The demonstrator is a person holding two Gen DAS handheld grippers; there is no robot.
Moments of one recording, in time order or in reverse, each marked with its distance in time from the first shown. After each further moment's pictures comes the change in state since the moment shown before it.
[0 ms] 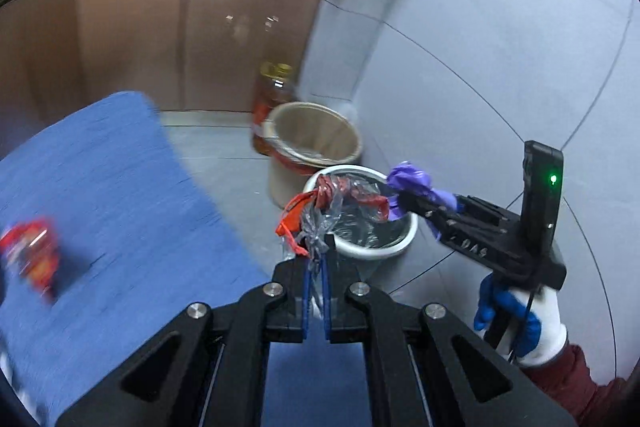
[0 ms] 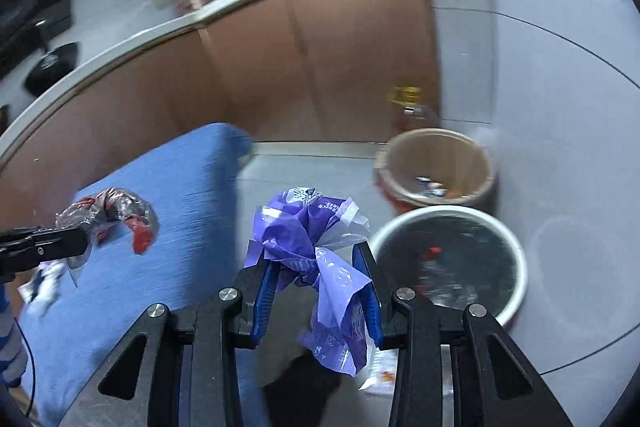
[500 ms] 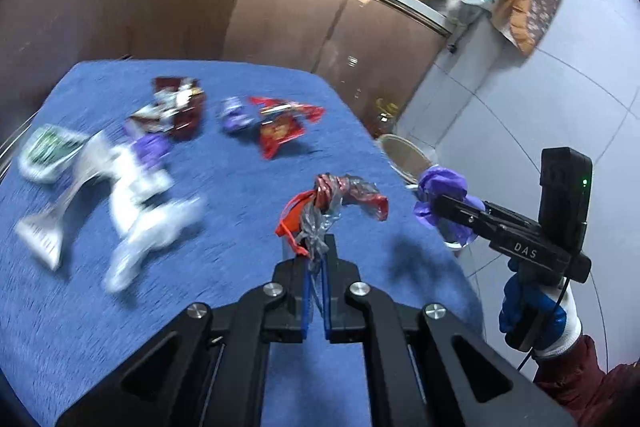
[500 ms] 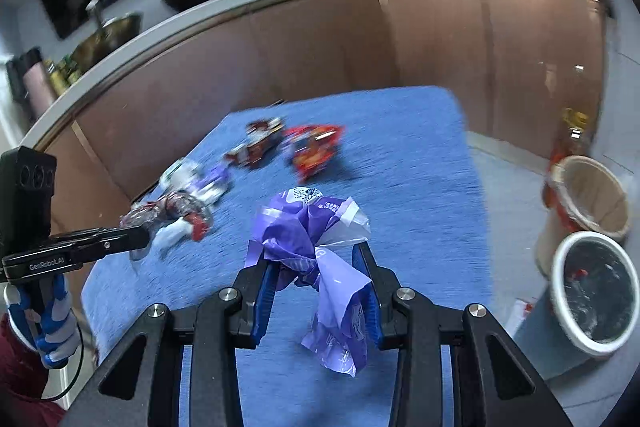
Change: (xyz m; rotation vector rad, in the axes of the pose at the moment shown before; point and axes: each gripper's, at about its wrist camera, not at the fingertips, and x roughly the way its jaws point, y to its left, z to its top) left arm -0.193 0.121 -0.172 -0.323 -0.186 0.179; right arm -0.028 0.203 -0.042 -0.274 0.097 0.406
